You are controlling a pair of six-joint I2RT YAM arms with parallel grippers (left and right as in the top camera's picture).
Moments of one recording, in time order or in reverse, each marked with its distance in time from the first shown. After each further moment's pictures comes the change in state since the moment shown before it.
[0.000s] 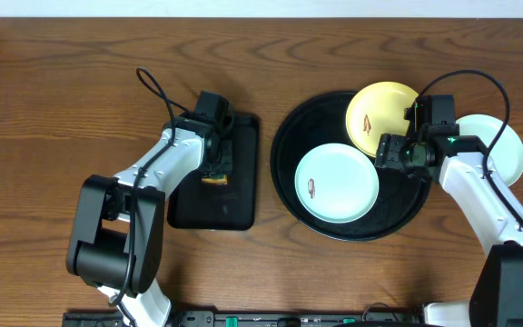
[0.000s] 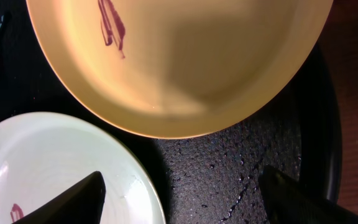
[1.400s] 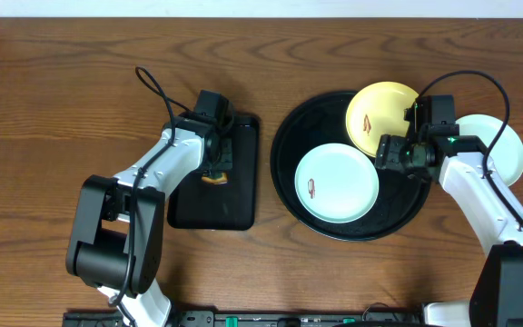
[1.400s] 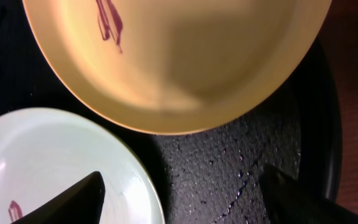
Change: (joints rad) left arm 0.000 -0.002 0.000 0.013 -0.014 -0.005; right arm 0.000 0.000 0.000 -0.016 0.000 0.000
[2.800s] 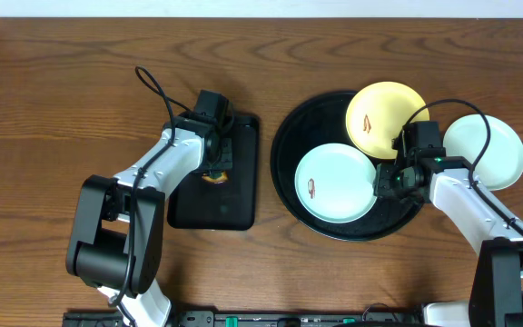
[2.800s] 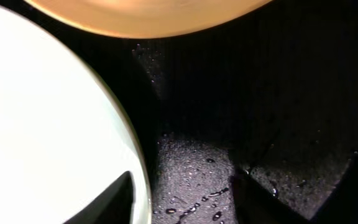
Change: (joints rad) left arm 0.000 0.000 0.000 0.004 0.000 0.003; right arm 0.027 0.000 -0.172 0.054 -0.045 -0.003
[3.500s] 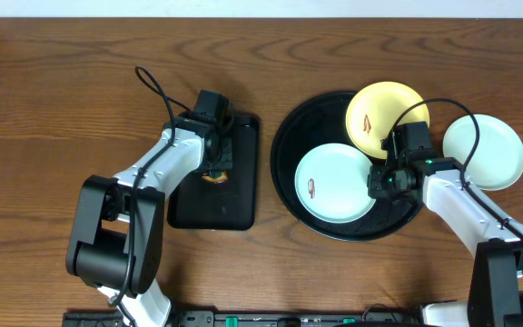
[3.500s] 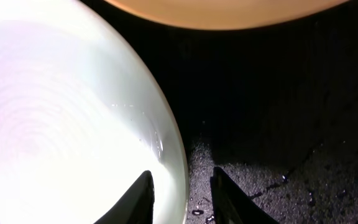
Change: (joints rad) left arm 0.000 0.000 0.000 0.003 0.000 0.000; right arm 0.052 0.000 -0.009 0.025 -0.011 -0.012
